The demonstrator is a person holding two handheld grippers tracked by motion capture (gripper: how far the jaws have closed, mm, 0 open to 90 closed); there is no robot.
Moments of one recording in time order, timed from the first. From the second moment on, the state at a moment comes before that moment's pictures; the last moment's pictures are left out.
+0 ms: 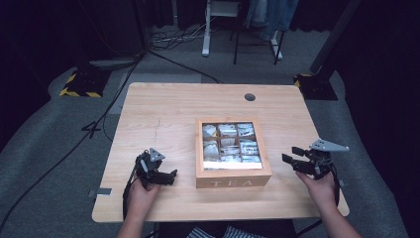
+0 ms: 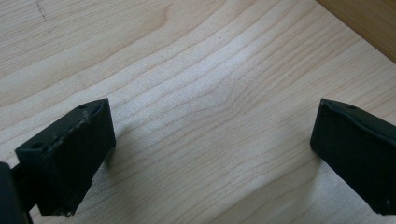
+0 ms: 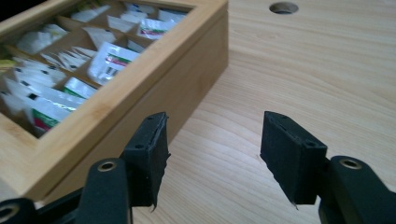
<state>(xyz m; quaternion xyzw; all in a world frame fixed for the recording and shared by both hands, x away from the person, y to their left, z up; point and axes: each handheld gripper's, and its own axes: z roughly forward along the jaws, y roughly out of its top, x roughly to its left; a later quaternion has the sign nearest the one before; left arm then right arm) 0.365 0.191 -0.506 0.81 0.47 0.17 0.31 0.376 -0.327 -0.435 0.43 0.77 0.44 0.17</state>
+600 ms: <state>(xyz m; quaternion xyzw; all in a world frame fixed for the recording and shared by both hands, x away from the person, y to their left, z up) 0.365 0.191 -0.506 0.81 0.47 0.17 0.31 0.361 -0.300 -0.421 0.34 0.79 0.48 0.15</state>
